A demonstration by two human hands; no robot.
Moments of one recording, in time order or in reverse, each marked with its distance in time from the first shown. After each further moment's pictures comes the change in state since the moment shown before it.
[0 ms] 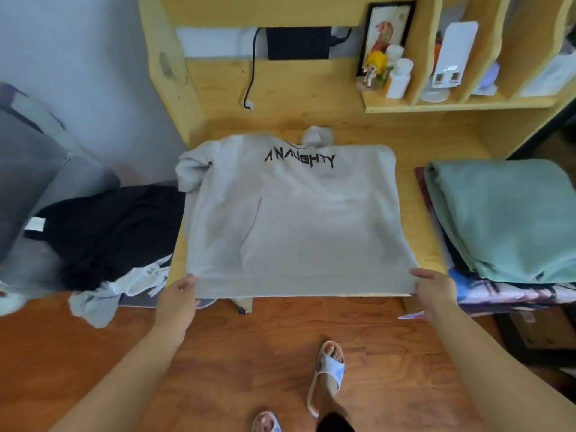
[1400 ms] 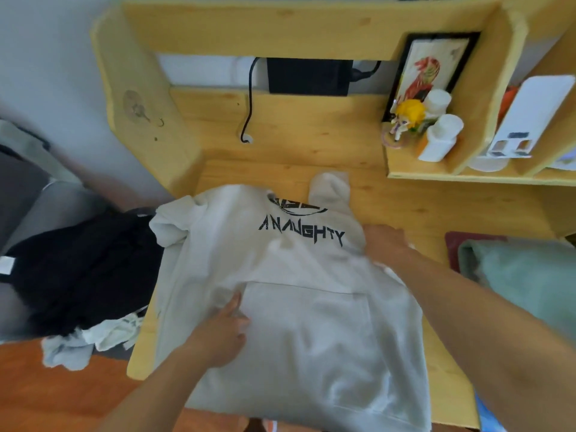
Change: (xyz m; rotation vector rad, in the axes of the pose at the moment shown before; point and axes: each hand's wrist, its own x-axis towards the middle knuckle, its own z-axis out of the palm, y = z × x) left_hand 0.062 0.148 0.100 1.044 -0.658 0.405; right_hand 0.142 -0.258 0.157 -1.482 -0.306 -0.714
